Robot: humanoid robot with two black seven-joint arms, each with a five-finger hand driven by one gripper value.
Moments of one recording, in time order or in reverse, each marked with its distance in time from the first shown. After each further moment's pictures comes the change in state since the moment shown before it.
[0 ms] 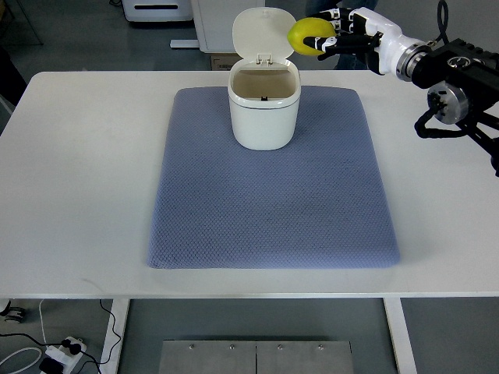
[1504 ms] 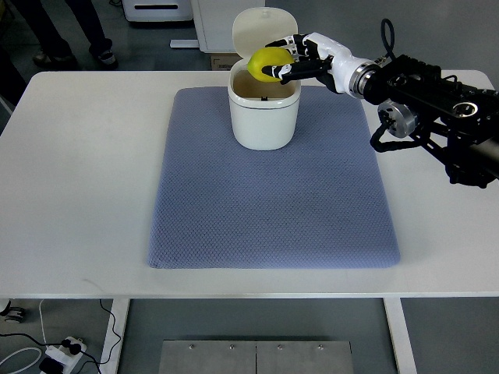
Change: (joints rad) left arm 0.000 0.000 0.000 0.000 0.000 0.000 0.000; right arm 0.019 0.169 -0.096 -0.113 -0.019 -0.006 0.002
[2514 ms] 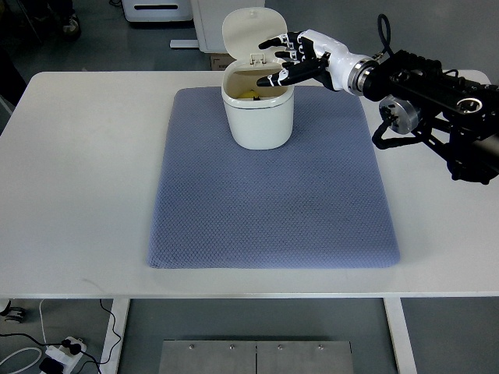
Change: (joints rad) left arm 0.000 0.000 0.000 0.000 0.000 0.000 0.000; right arm 0.016 -0.012 0.002 0.019 0.002 0.043 0.002
